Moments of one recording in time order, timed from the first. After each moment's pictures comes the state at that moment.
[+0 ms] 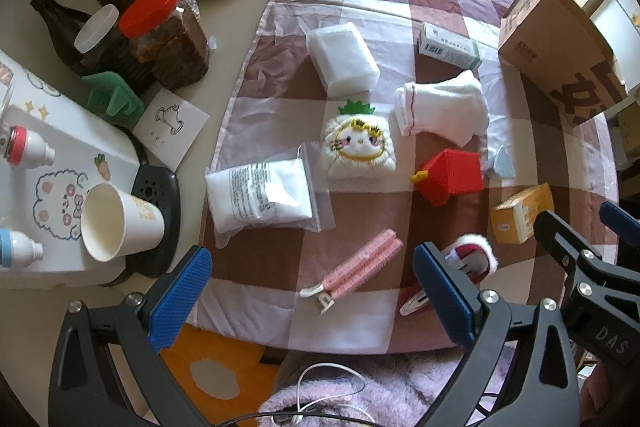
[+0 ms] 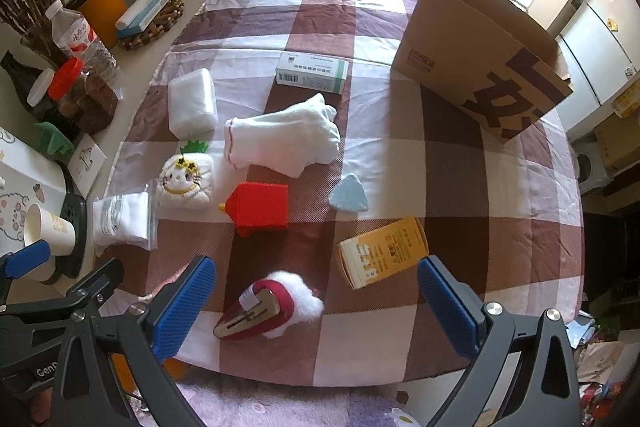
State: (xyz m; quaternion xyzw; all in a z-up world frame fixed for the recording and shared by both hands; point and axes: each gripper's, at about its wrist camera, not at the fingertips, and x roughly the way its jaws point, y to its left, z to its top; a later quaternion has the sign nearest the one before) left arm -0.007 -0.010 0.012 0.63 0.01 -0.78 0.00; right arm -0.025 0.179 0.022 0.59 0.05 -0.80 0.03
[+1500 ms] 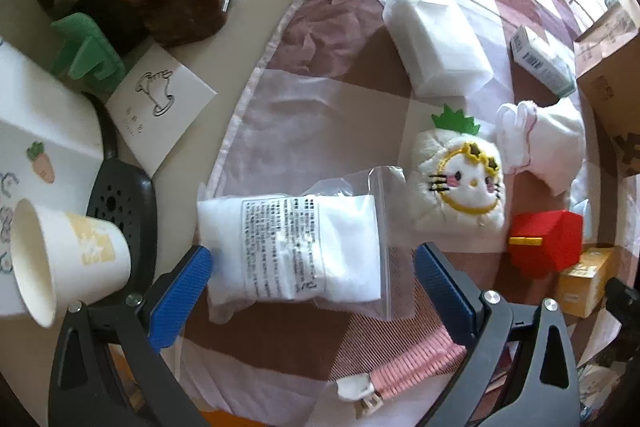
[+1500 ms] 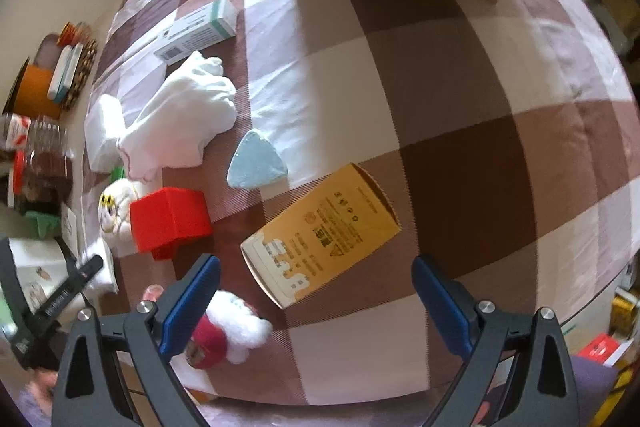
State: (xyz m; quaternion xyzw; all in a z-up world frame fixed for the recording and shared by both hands) left arm -0.057 -0.052 -0.096 0.65 0.05 -0.76 0.05; right arm -0.050 0.282 -0.077 0.66 -0.15 -0.73 -0.01
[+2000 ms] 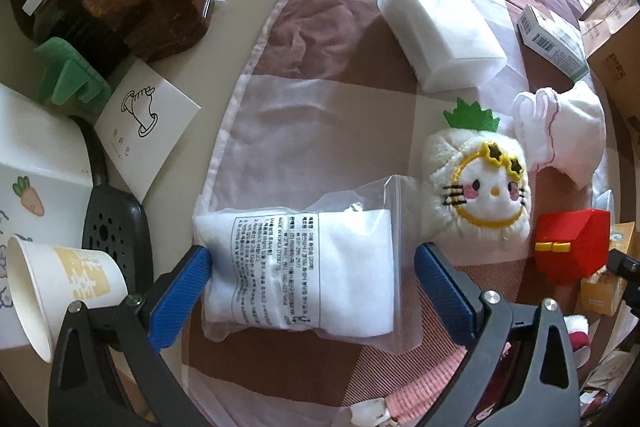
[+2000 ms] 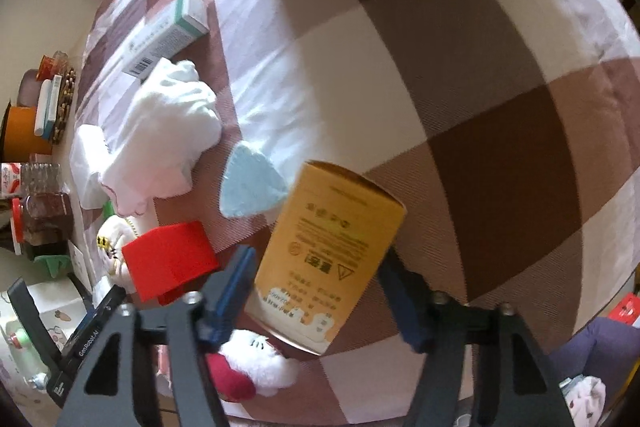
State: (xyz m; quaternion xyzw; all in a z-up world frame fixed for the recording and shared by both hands) left arm -0.063 -0.047 -0.115 0.65 0.01 -0.76 0.05; right arm -0.070 0.278 -0.113 0.68 -0.22 -0.70 -0.03
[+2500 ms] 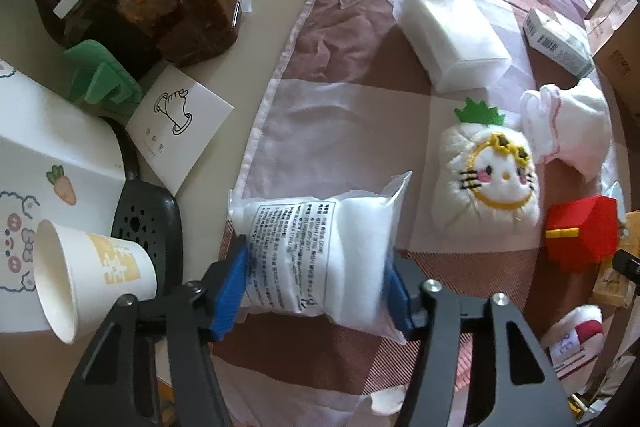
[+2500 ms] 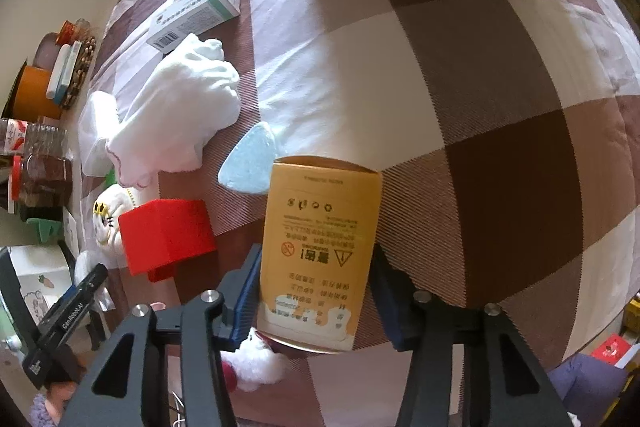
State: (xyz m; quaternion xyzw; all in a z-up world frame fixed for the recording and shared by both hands) left arm -0.043 -0.049 -0.107 0.63 -0.01 -0.77 0.08; right arm -0.062 0.268 -0.106 0.67 -0.16 -0.73 0.01
